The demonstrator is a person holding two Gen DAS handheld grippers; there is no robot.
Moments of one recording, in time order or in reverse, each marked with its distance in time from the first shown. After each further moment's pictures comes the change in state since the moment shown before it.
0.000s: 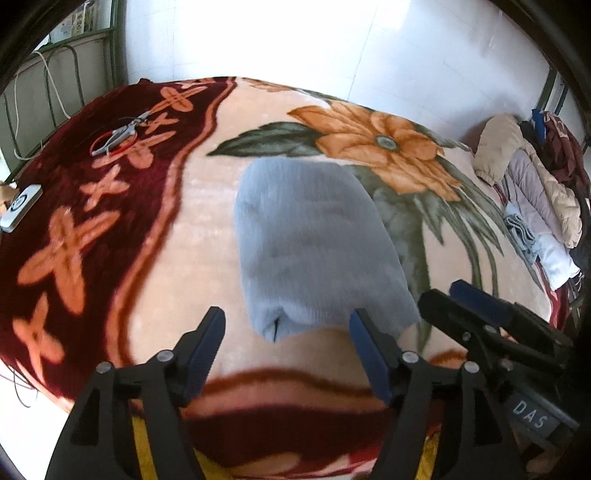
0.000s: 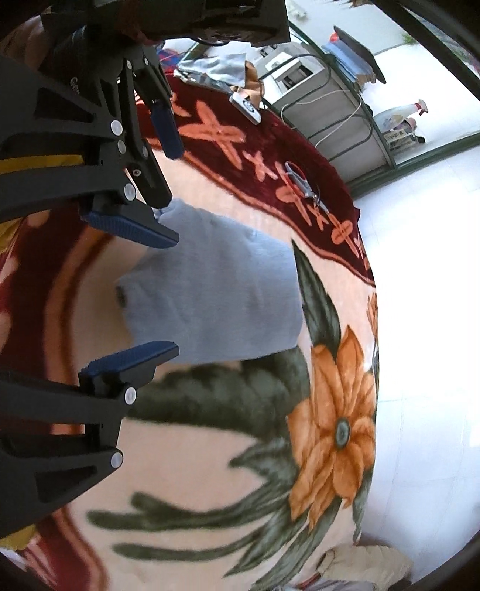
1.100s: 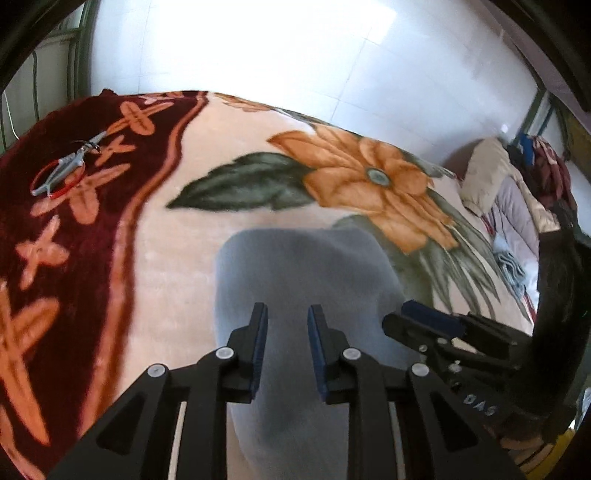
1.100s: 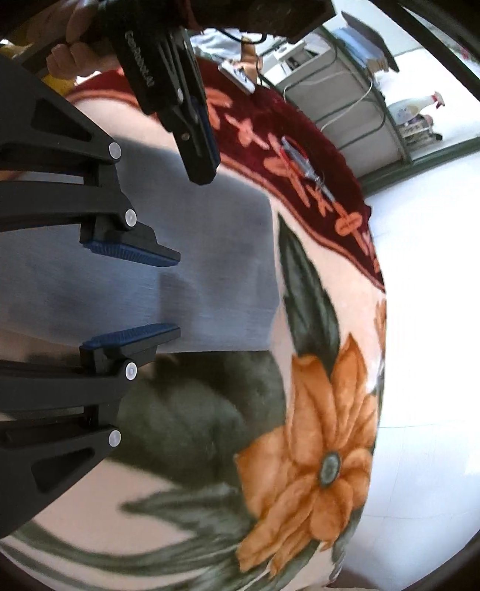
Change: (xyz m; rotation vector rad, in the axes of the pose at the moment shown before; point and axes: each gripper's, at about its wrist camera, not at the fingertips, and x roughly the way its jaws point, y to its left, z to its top) left arm 0.084 0.026 0.096 0.005 -0.062 -0.159; right arm 0.129 -0.033 0.073 -0.061 0.070 0.034
